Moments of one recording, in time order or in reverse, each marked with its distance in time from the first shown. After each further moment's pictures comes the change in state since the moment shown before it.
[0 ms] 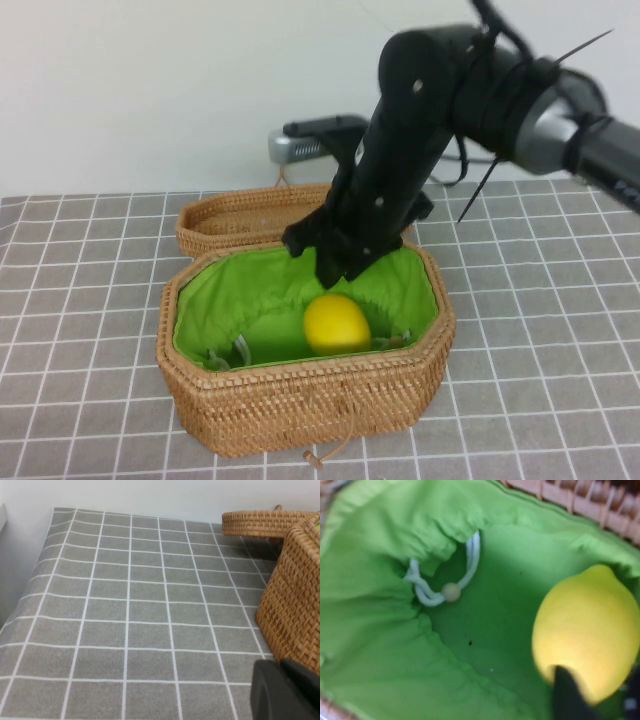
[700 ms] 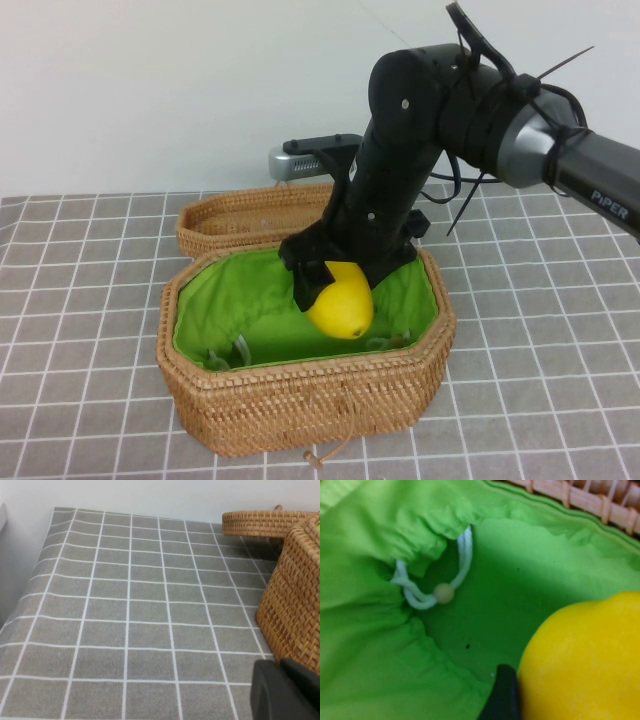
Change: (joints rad) right arm 0.000 0.041 0.000 0.002 0.000 0.041; left arm 0.000 0.000 0.000 0.000 0.000 0.000
